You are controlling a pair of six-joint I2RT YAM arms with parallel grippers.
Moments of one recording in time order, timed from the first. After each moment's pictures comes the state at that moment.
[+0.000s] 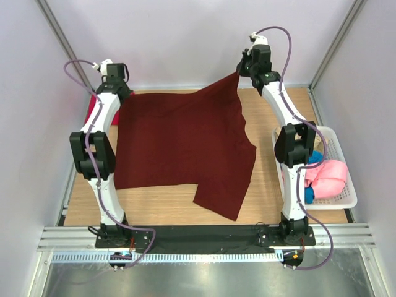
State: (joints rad) left arm -0.01 2.02 1.84 -0.47 -0.35 -0.48; right arm 0.20 2.26 2.22 -0.25 -0.01 0.25
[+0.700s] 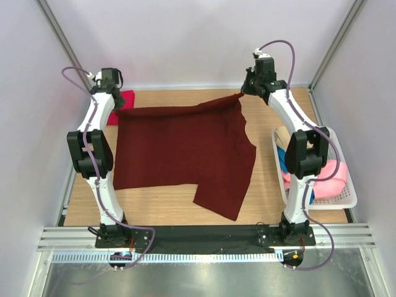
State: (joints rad) left arm 0.05 2.06 1.88 -0.67 -0.34 -0.46; right arm 0.19 2.05 1.91 -0.41 -0.01 0.29
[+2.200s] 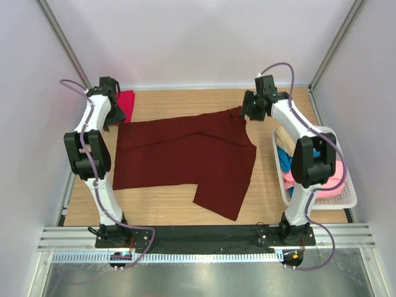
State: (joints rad) left arm 0.09 2.04 1.79 -0.96 -0.35 -0.55; right arm 0.19 1.87 1.57 -0.62 -0.05 0.41
